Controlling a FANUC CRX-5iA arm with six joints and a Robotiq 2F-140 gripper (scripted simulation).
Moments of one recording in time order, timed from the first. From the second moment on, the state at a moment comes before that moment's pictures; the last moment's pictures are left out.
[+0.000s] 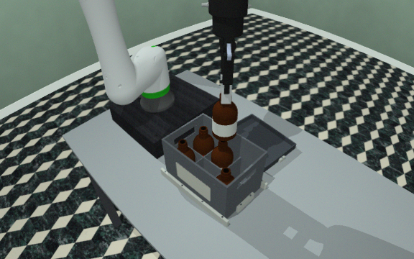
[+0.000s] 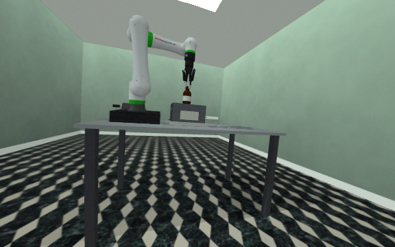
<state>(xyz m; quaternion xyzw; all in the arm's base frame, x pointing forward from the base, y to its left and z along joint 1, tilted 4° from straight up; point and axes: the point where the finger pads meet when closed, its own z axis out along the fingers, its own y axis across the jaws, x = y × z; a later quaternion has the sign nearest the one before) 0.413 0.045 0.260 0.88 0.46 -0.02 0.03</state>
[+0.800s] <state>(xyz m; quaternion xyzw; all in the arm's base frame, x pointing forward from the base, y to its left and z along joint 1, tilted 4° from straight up) 0.403 0.093 0.257 0.88 0.46 -0.02 0.03</state>
